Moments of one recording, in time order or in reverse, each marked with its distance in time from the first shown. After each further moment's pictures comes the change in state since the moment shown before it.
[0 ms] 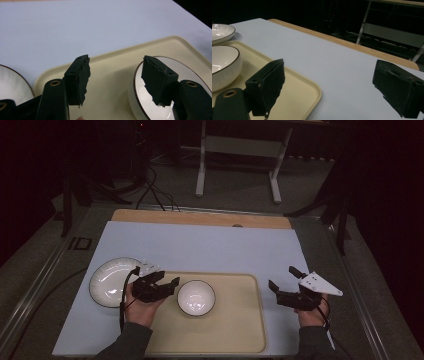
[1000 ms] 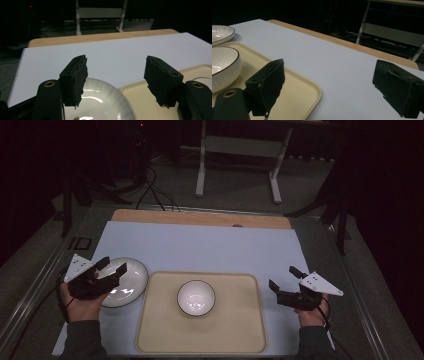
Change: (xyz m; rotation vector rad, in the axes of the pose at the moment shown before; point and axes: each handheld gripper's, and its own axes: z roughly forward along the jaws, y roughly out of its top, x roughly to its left) left arm 0.103 -0.010 -0.085 -0.252 0.131 0.013; right arm 0.000 0.000 0.000 -0.002 -0.003 0.013
